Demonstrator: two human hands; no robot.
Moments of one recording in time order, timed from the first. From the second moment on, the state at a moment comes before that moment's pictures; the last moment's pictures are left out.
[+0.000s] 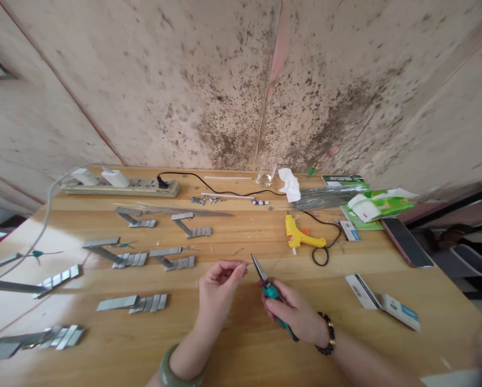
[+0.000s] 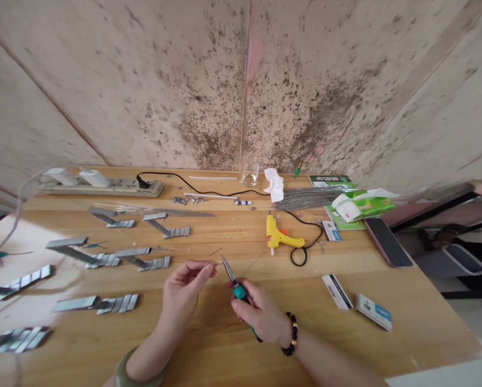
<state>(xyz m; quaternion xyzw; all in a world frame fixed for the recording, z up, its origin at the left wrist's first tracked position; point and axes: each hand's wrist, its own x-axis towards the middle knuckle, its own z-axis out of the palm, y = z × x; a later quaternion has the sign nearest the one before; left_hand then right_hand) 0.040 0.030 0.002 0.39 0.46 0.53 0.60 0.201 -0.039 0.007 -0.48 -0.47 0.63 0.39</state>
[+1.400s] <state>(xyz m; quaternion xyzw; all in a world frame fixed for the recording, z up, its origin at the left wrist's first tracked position) 0.042 0.029 0.006 0.39 0.47 0.53 0.59 0.206 -0.042 0.002 -0.52 -0.51 0.57 0.37</state>
